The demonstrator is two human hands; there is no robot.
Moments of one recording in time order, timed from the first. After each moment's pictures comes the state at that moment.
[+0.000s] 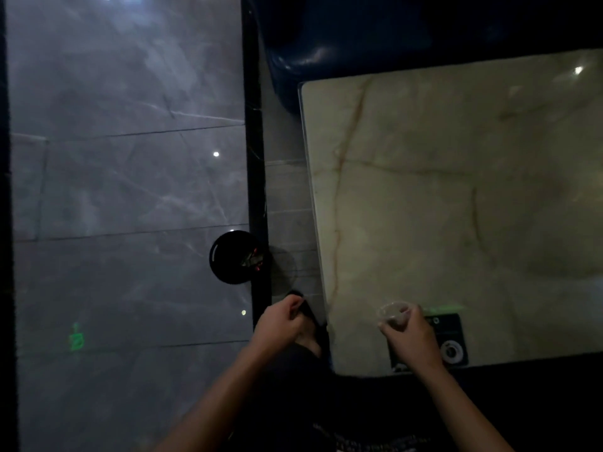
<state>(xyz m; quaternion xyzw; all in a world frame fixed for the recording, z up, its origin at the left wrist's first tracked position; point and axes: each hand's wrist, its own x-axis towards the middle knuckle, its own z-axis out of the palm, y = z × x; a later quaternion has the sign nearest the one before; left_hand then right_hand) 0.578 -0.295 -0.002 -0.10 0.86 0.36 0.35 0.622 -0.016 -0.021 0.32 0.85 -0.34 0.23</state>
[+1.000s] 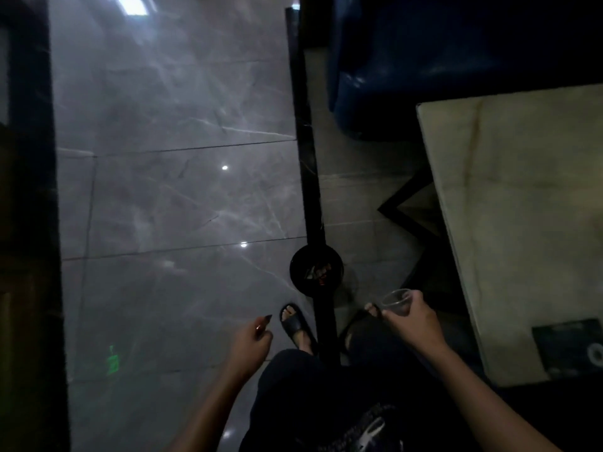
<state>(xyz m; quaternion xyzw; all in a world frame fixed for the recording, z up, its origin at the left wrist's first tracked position) 0.577 -0.703 -0.006 -0.20 0.83 0.40 0.33 0.560 -0.348 -0.023 0.31 0.85 -0.33 0.25</state>
